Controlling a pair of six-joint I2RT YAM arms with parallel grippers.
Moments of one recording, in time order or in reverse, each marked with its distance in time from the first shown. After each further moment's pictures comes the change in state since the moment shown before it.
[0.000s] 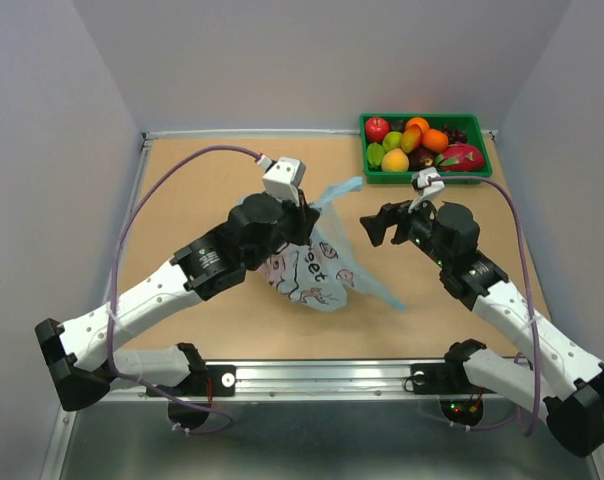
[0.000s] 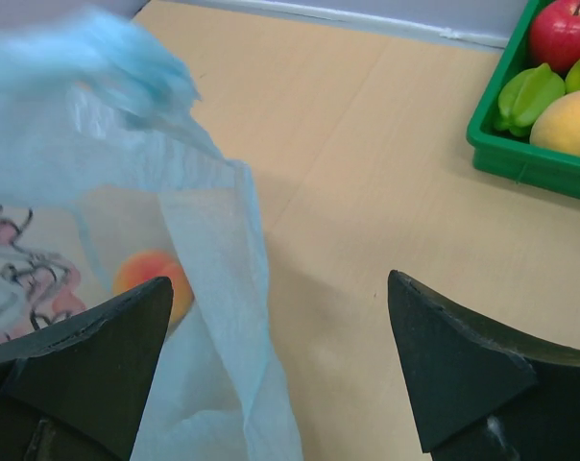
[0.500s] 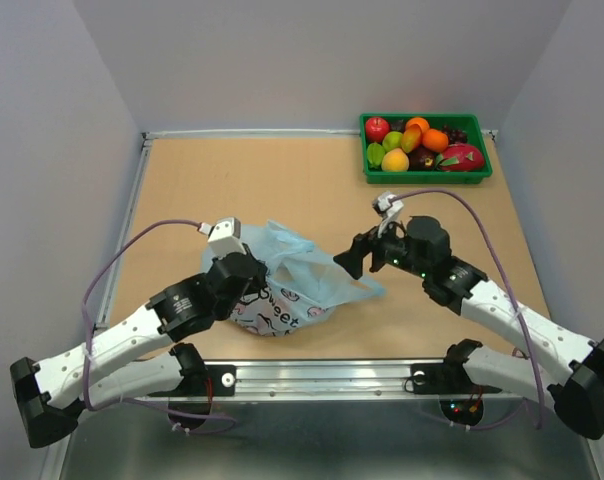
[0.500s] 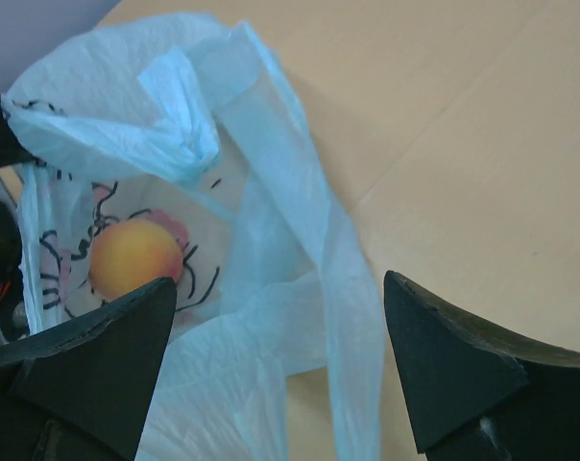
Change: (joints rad) left arm -0.006 -0.314 -0.499 -0.233 -0.249 -0.489; right arm 0.134 0.021 -0.066 -0.021 -0.166 0.031
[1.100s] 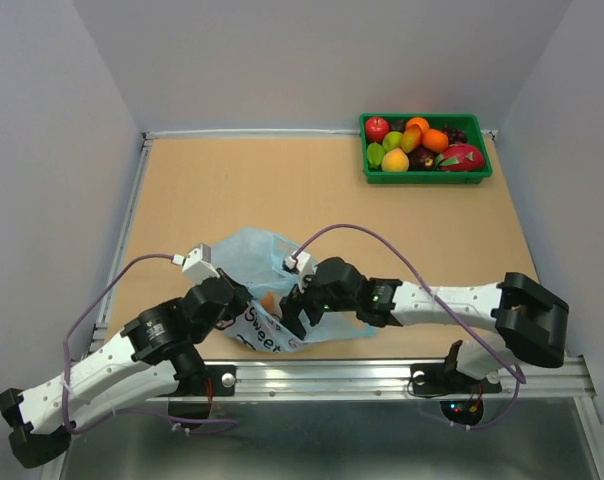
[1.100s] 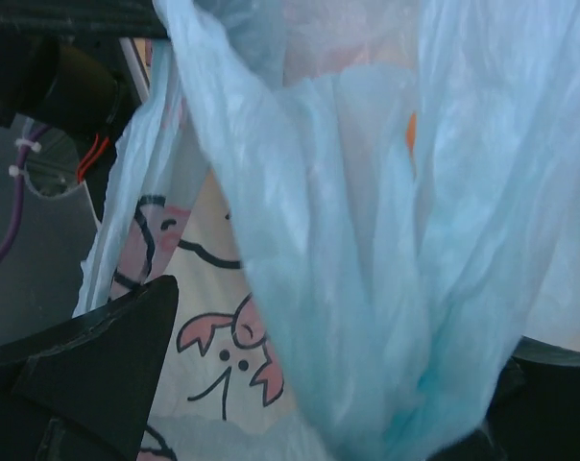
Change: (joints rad) left arm 0.000 -0.304 -0.182 -0.171 0.073 -0.316; right arm 0.511 0.468 0.101 0.116 0.058 0.065
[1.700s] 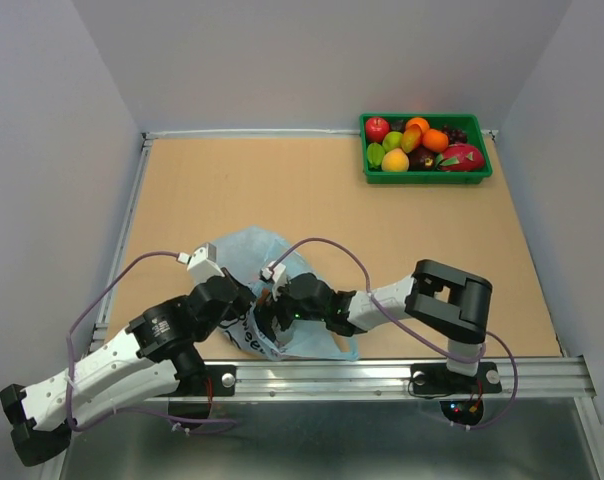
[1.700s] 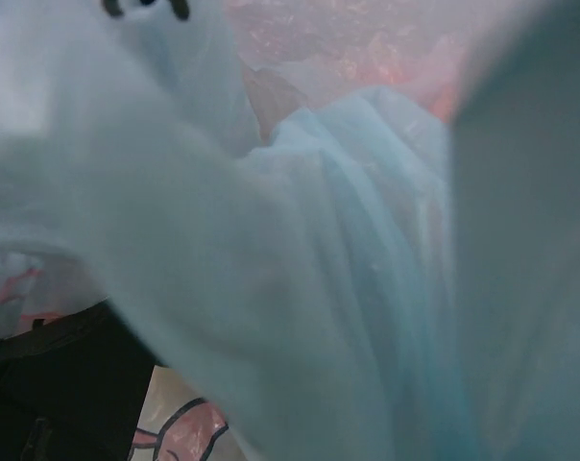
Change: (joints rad) left arm 0.000 0.039 0.000 0.007 0.019 0.019; right arm 0.061 0.411 0.042 0.490 0.079 0.042
